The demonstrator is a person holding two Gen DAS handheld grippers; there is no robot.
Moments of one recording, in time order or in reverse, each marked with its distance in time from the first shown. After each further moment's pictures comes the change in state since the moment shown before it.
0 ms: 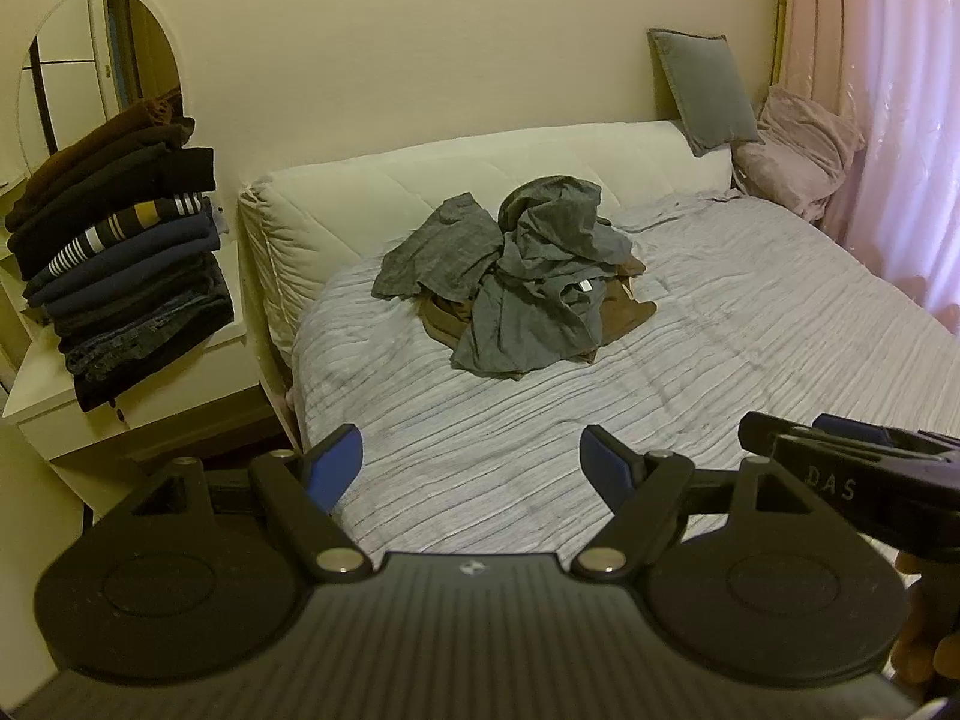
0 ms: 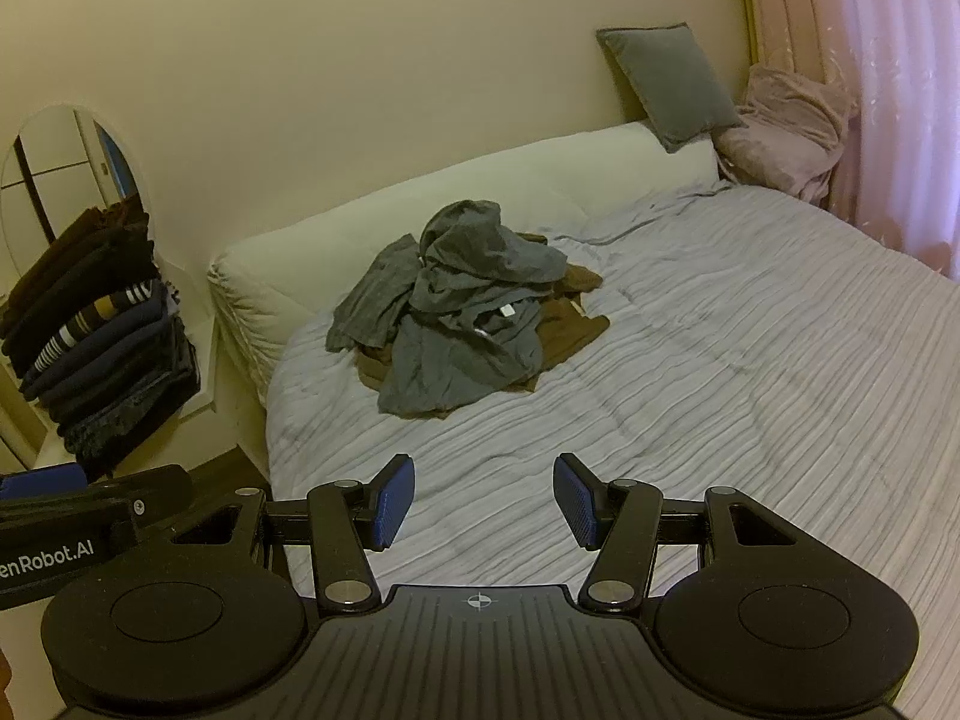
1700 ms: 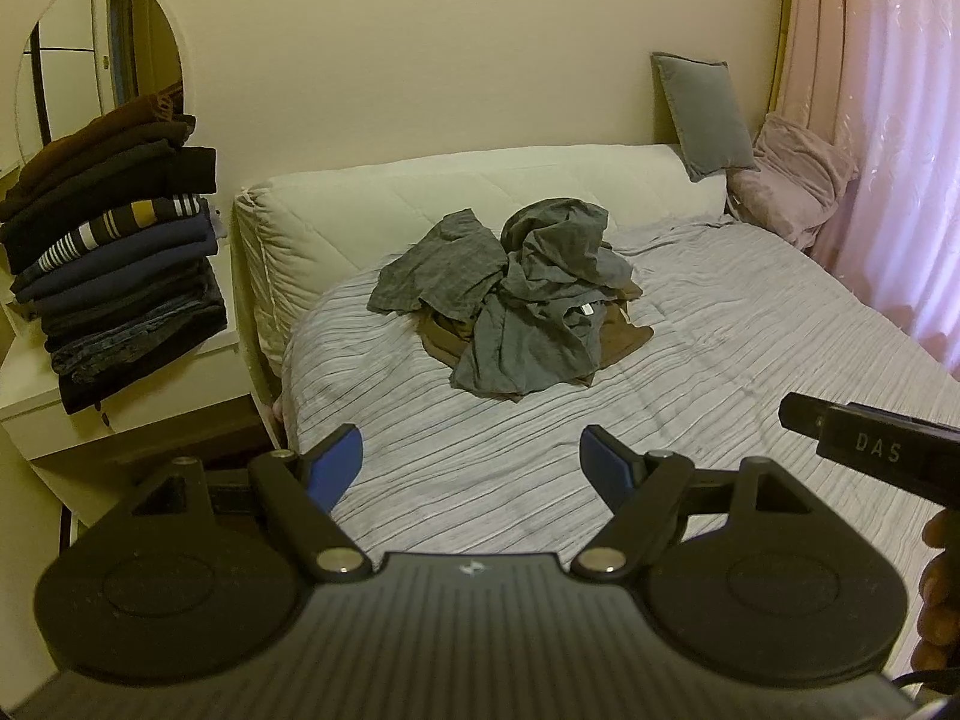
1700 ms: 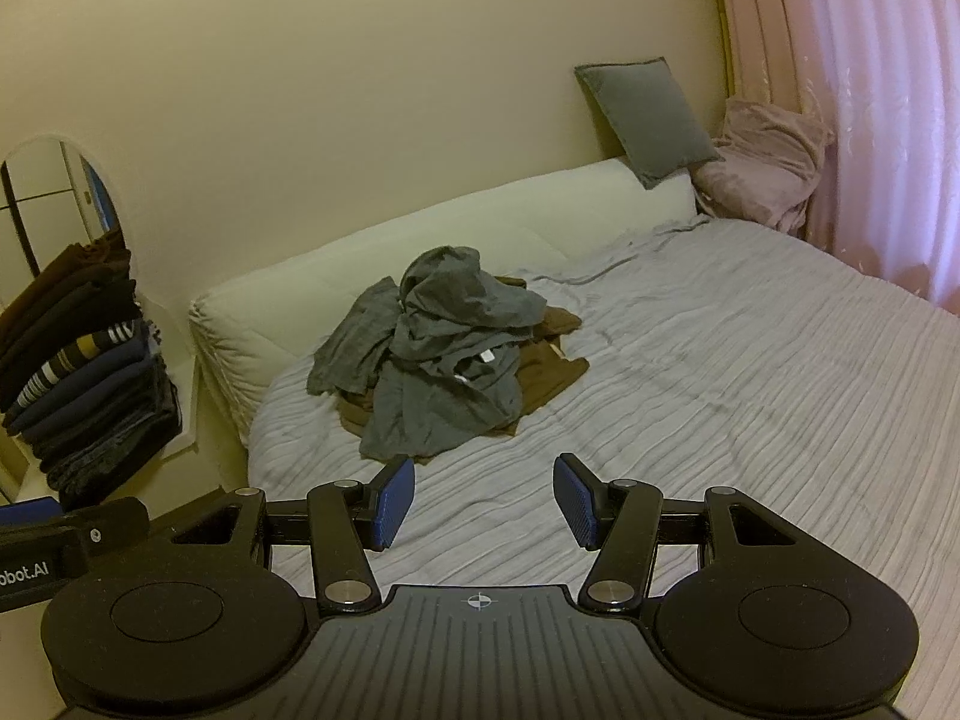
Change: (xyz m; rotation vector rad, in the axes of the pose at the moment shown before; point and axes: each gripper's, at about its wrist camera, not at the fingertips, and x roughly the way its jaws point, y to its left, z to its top) left arm 0.016 0.031 0.011 -0.041 -0.024 -0.064; right arm -0.004 0.000 0.012 0.008 -0.073 -0.052
